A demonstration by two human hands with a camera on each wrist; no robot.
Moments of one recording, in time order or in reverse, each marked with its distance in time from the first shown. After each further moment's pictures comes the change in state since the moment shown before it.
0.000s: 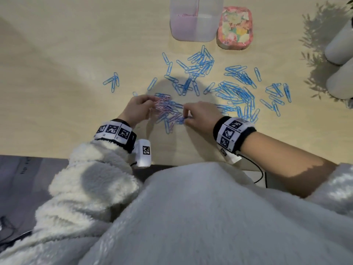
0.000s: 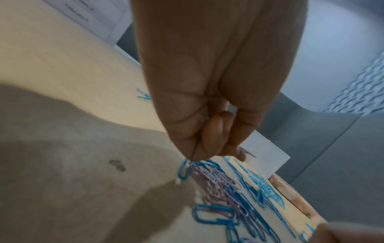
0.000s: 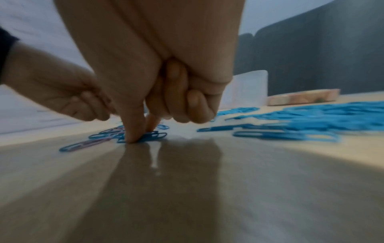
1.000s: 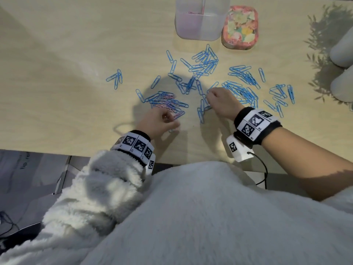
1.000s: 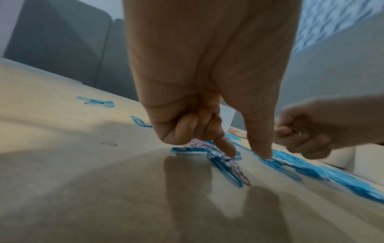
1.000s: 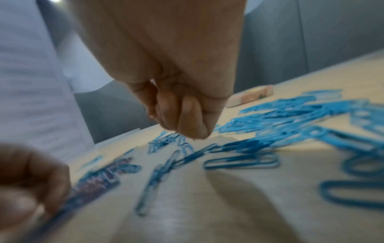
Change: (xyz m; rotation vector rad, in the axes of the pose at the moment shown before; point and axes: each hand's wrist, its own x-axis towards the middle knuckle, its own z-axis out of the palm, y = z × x) left_hand -0.026 -0.017 0.027 0.573 -0.105 0.159; right_hand 0.006 0.032 -0.025 0.460 0.095 0.248
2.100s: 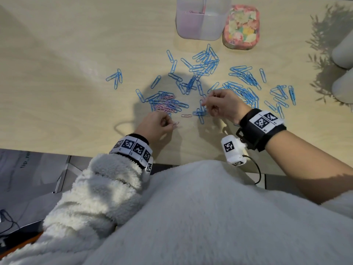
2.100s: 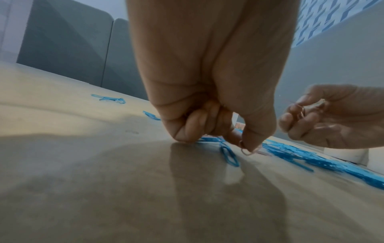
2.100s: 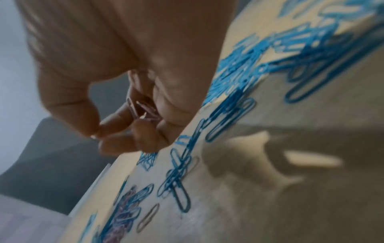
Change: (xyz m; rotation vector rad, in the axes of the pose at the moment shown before) left_hand -0.006 -0.004 0.001 0.118 0.001 0.028; right_hand -0.006 0.009 -0.002 0.740 -0.152 0.079
